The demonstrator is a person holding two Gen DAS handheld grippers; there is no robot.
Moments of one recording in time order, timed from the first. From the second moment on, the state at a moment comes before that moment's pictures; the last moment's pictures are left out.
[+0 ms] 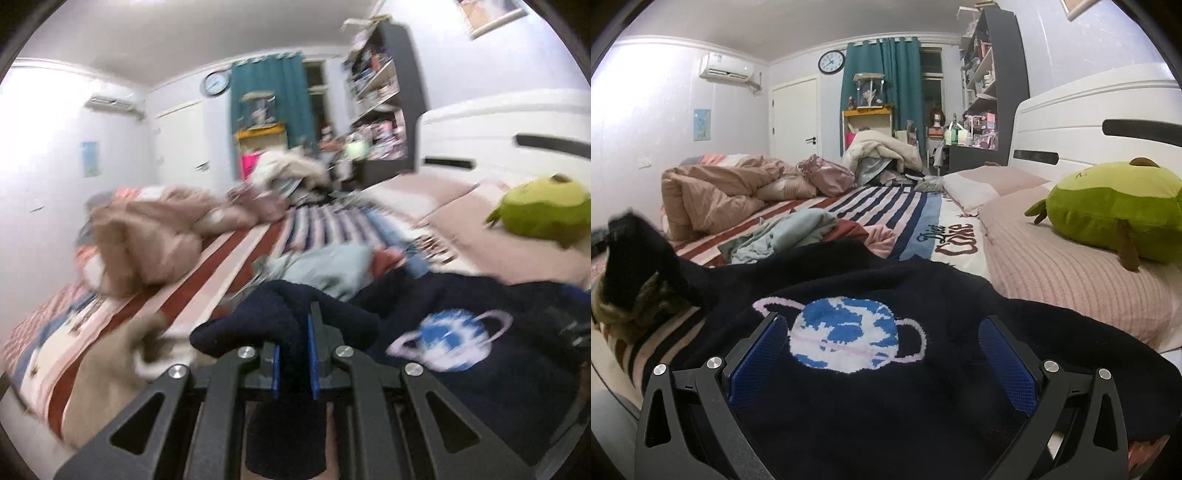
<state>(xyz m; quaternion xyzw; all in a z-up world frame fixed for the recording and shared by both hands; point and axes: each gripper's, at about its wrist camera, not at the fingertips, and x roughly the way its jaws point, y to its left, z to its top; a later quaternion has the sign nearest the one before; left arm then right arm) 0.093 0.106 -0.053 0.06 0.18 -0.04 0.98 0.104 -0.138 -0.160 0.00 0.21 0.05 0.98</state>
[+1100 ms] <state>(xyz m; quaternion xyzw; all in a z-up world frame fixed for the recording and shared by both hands) 0.105 0.110 -0.123 -0.04 0.31 -0.19 0.93 0.087 -0.084 -0.182 0.07 0.30 0.31 0.90</state>
